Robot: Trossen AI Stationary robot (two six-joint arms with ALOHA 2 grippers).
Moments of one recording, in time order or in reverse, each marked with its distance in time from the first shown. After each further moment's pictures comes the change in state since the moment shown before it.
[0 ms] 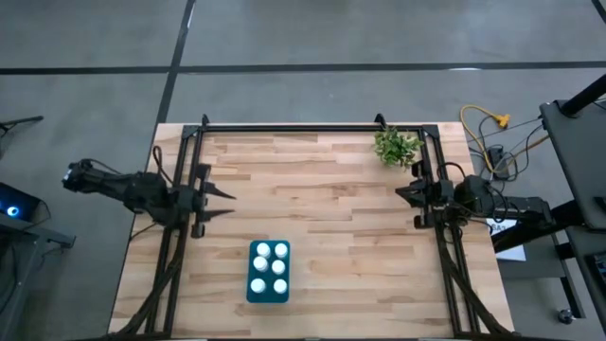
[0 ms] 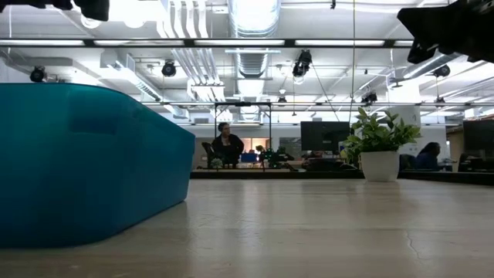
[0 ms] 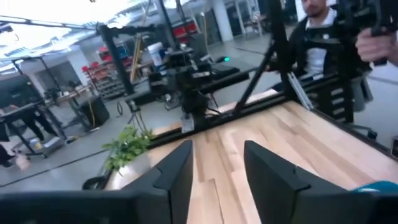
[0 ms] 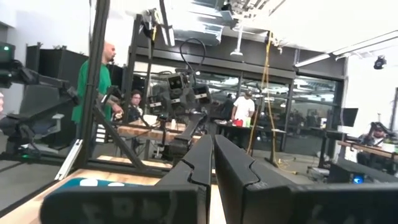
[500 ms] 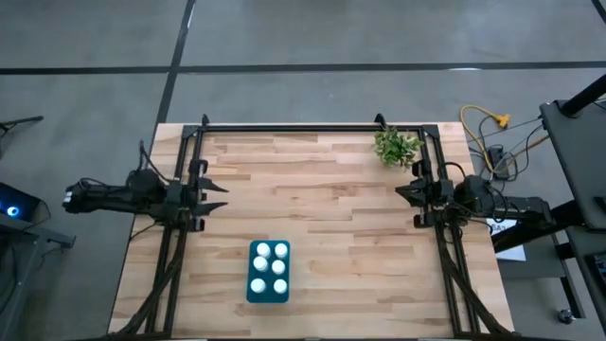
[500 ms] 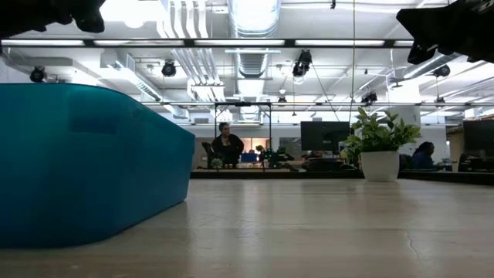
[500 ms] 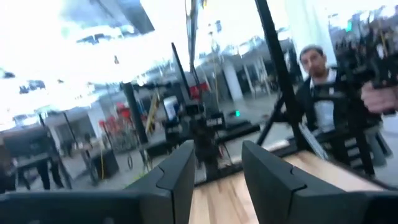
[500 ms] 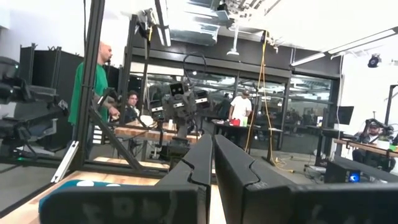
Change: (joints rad) left arm 0.220 -0.197 -0.220 0.279 0.252 0.008; right arm 0.000 0.000 0.000 0.003 0.021 0.006
